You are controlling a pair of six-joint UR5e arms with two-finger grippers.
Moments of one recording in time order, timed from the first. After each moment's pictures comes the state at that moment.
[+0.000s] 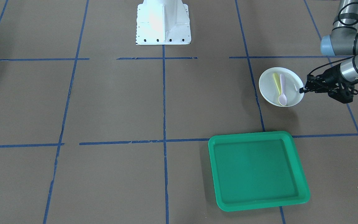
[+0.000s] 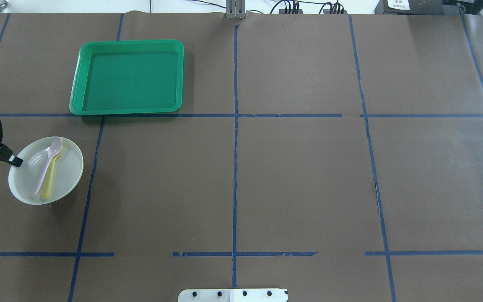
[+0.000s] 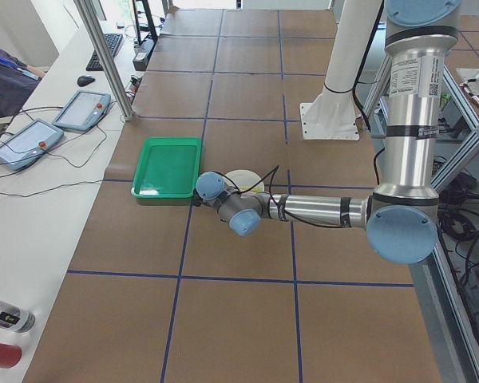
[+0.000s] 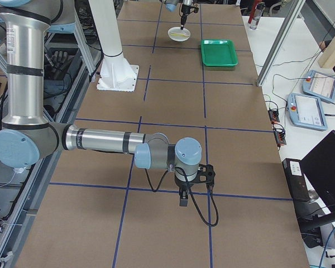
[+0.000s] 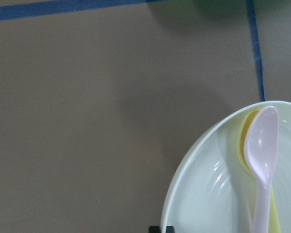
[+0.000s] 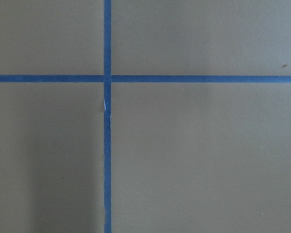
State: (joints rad) left arm -1.10 -1.57 -1.52 -2.26 -2.64 -0.54; right arm 1.58 -1.65 1.61 -1.51 2.28 0.03
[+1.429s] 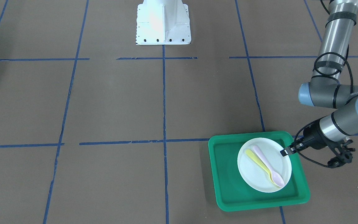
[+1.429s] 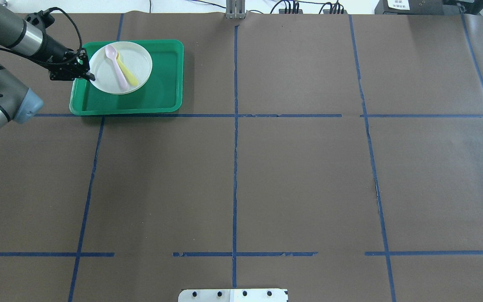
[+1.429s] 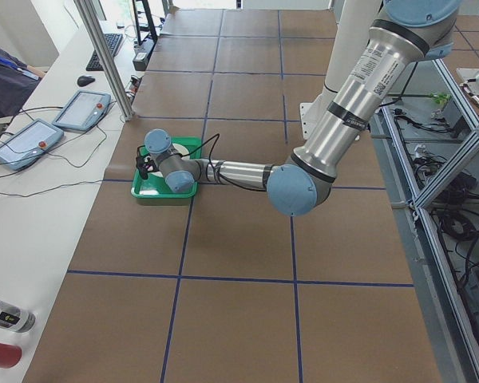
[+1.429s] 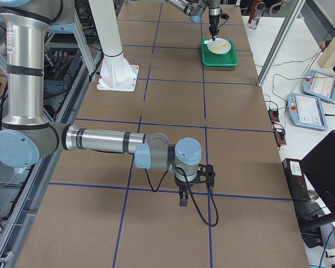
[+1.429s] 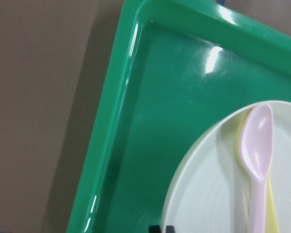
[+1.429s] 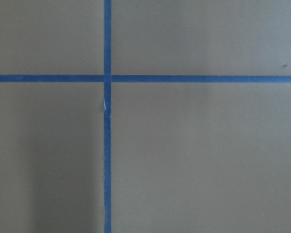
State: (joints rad) left arm -1.06 -2.13 -1.02 -2.50 -2.34 -1.42; right arm 1.58 -1.65 1.61 -1.51 2.28 0.03
